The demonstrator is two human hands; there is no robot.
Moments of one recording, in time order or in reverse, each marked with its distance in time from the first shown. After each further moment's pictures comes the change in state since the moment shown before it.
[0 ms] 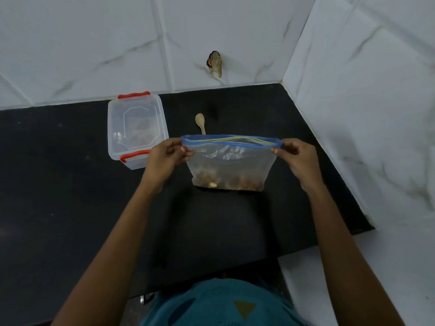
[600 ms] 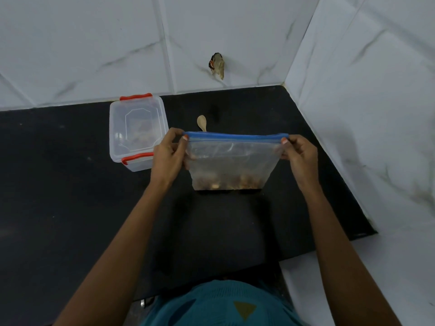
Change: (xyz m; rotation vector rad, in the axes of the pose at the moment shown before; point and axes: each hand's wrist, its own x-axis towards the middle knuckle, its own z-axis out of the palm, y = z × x) left_hand 0.004 0.008 0.012 0.256 0.146 0.248; right_hand 0.008 0.005 0.012 0.138 0.122 -0.142
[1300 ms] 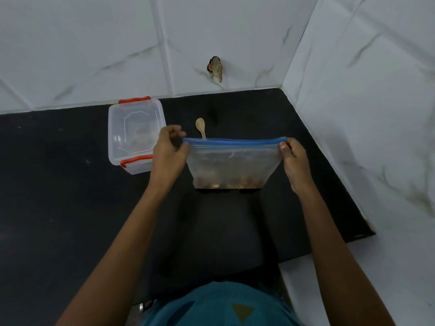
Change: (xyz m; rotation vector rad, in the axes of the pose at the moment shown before) left_hand -0.001 0.023 0.000 0.050 0.035 -0.104; right_hand 0.003 -0.003 0.007 -0.094 -0.044 0.113
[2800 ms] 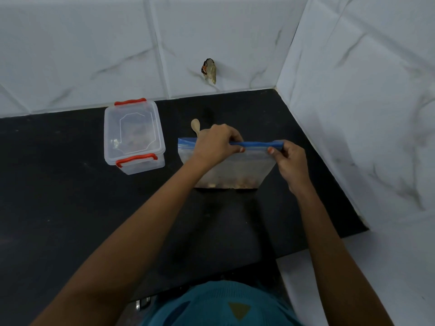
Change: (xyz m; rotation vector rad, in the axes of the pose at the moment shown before) left_hand 0.011 0.060 0.068 0.602 -0.448 0.347; right_hand -0.012 -0.004 -0.011 -0.047 -0.025 -0.027
